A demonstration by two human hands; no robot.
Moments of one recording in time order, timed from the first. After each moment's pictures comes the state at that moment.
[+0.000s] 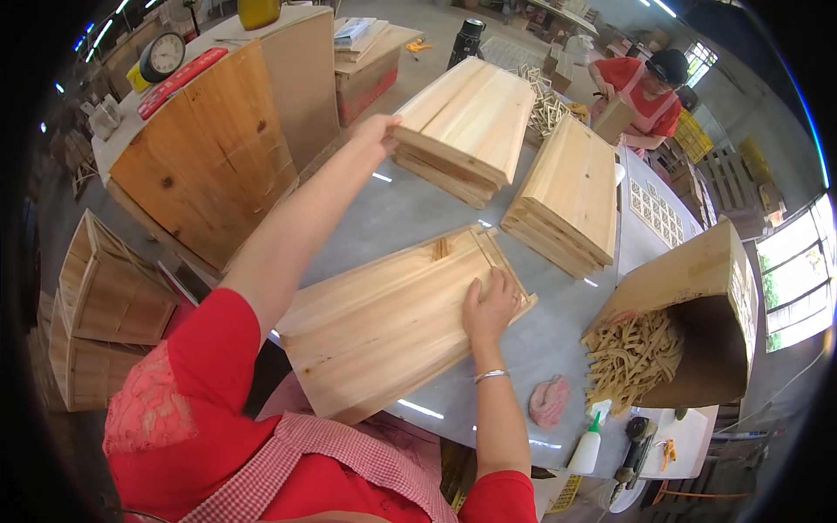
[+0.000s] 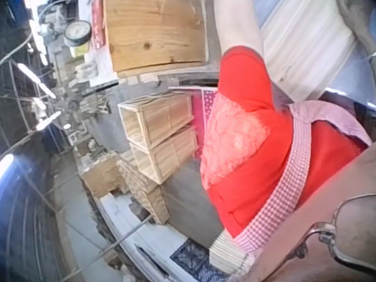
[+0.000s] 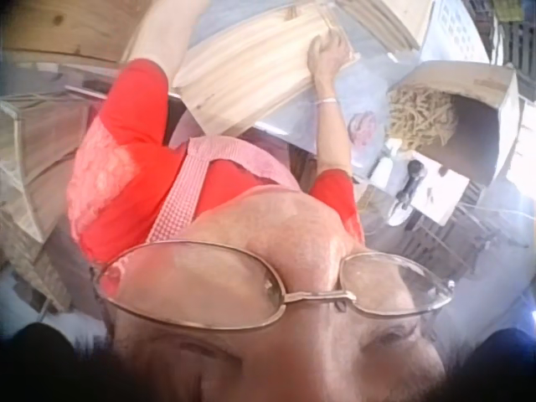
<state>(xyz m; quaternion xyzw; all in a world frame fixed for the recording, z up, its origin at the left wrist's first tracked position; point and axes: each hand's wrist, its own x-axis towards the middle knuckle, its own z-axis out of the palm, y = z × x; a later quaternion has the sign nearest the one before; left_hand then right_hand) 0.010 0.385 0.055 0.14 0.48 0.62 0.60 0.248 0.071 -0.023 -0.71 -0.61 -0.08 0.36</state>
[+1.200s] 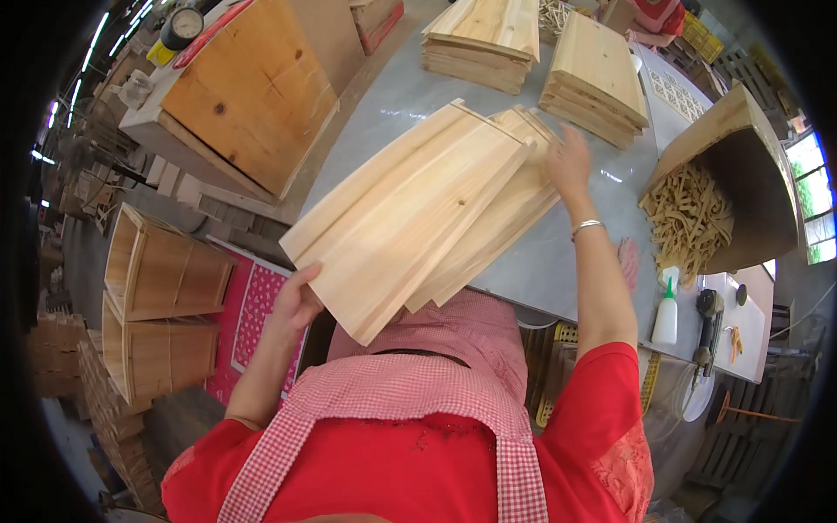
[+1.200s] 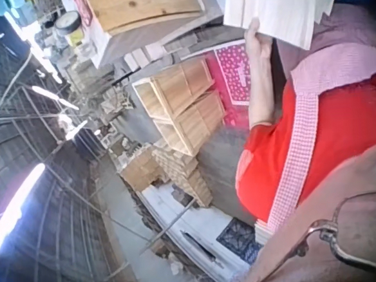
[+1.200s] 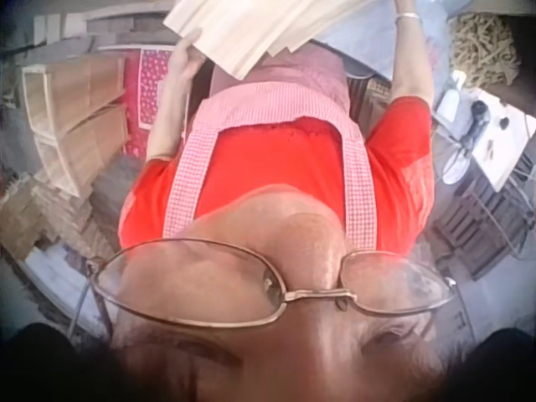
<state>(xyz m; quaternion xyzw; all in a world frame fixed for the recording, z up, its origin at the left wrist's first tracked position) -0.223 -0.113 0.010 0.13 0.41 0.47 0.77 0.279 0.072 0.009 -0.65 -0.64 -0.07 0.39</state>
